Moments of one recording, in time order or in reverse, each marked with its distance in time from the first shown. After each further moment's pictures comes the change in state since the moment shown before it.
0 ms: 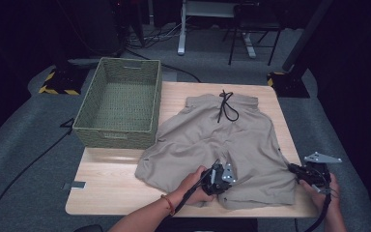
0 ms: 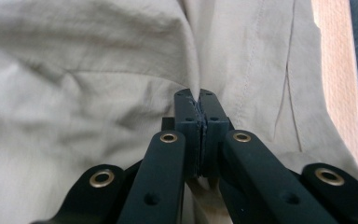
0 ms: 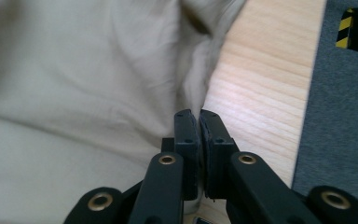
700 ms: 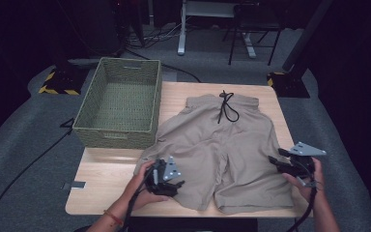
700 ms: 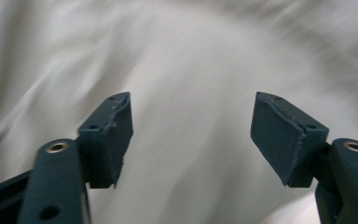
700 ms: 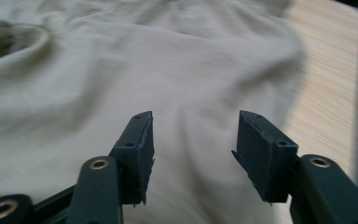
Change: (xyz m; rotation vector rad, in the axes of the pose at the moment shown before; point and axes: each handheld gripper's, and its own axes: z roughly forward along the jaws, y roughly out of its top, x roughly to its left) left arm 0.016 -0.110 -0.125 0.007 0.385 -0.180; right arm 0.055 0.053 0.010 -0.124 0.075 -0.188
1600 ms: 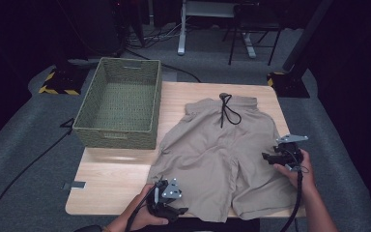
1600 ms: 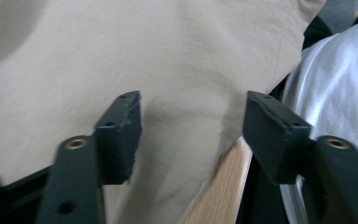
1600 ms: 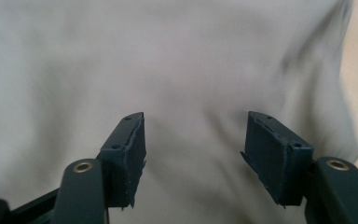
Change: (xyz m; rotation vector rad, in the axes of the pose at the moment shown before) left arm -0.050 -0.017 0.002 -0.023 -0.284 -0.035; right arm -0.020 0.009 0.041 0.151 -0.024 0.102
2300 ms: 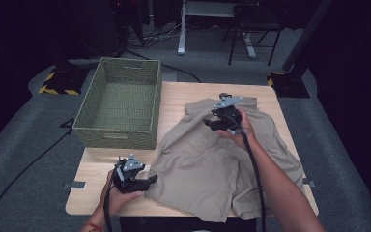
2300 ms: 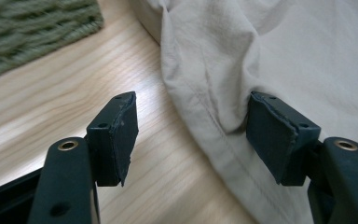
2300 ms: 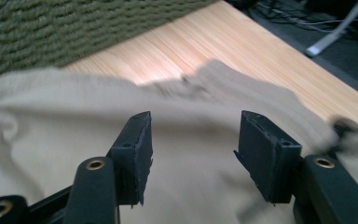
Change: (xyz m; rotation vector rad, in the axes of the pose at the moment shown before) left arm 0.083 -0.046 -0.031 -0.103 0.239 -0.342; right arm 0.130 0.179 0.072 -0.156 0.213 -0.300
